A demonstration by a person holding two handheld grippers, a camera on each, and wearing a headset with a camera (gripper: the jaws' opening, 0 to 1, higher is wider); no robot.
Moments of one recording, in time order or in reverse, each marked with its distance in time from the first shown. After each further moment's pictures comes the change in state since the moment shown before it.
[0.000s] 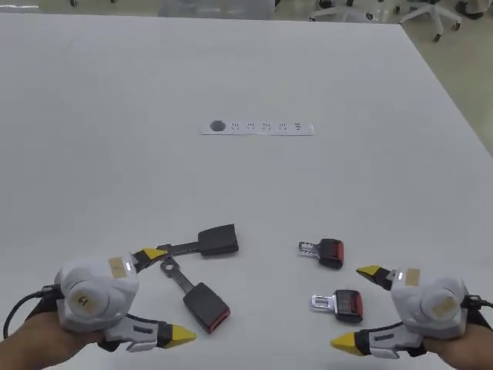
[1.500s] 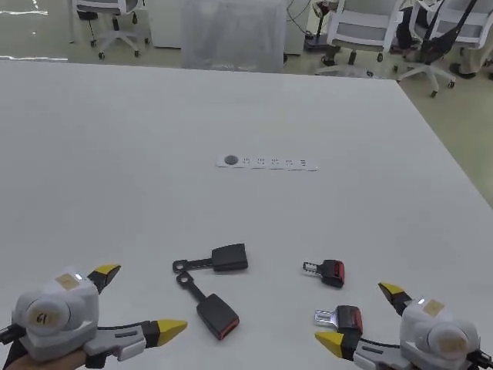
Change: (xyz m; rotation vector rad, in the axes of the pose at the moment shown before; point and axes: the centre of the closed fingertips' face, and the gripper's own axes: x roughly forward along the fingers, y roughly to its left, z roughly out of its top) left arm -0.090 0.014 -0.006 -0.369 -0.236 0.375; right arm -0.040 0.008 0.042 0.257 -0.304 -0.346
